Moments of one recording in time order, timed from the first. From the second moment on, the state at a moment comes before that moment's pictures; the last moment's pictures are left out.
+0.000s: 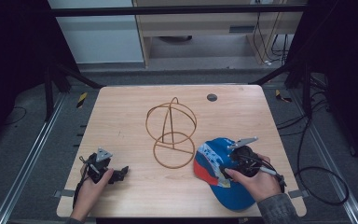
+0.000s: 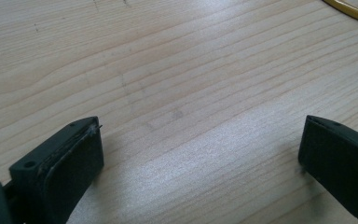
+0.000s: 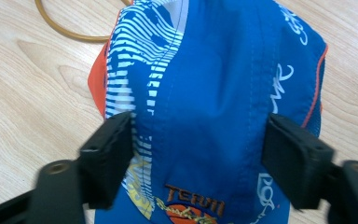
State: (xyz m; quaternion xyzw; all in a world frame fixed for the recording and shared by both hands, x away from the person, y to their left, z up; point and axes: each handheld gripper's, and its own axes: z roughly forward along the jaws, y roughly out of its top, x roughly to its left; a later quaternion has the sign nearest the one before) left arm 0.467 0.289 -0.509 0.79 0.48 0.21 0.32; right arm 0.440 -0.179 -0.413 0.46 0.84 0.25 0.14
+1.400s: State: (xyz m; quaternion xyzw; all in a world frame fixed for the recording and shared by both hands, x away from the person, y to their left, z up) left arm 0.467 0.288 -0.509 0.79 0.48 0.21 0.32; right arm 0.467 -0.217 -0.292 0.39 0.86 0.30 0.15
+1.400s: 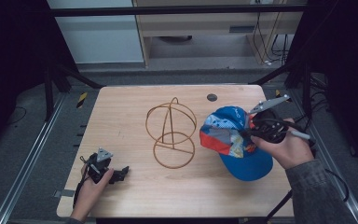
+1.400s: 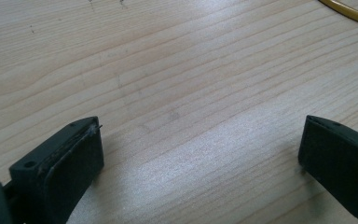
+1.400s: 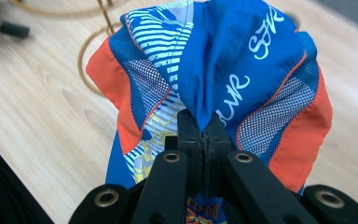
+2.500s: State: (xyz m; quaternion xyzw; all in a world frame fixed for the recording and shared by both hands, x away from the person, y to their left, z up) left arm 0.468 0.288 -0.508 0.79 0.47 0.21 0.32; right arm 0.509 -0.134 -0.182 0.29 0.87 0.34 0.19
